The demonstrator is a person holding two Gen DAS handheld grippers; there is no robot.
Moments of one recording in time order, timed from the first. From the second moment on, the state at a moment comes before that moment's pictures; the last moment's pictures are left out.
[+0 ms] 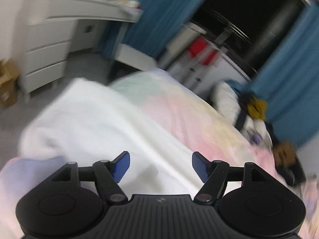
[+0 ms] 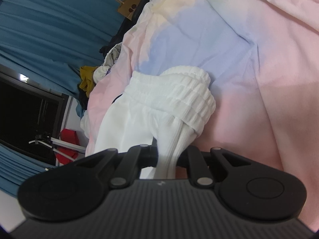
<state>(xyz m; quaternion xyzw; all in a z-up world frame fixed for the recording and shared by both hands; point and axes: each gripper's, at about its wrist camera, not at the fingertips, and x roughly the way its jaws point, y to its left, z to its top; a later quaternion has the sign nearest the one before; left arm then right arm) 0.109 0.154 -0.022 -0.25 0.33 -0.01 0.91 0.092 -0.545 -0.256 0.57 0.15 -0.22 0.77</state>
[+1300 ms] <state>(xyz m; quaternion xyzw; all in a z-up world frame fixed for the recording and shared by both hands) 0.157 0.021 -0.093 -0.09 0.33 -0.09 0.93 0.136 -0.375 -0.079 0.17 0.06 -0.19 0.97</state>
